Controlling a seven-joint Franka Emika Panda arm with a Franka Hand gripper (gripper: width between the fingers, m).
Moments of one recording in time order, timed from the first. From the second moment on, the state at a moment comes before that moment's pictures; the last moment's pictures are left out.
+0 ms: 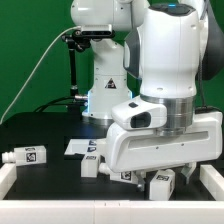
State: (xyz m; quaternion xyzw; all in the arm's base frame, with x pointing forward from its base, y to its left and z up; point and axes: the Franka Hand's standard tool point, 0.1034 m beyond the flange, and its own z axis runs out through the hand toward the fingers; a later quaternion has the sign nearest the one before) arm 0.576 0.056 0.009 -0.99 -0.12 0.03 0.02
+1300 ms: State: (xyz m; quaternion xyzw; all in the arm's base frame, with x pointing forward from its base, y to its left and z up) arm 0.575 -0.066 0.096 -0.98 -0.20 -0.01 0.01
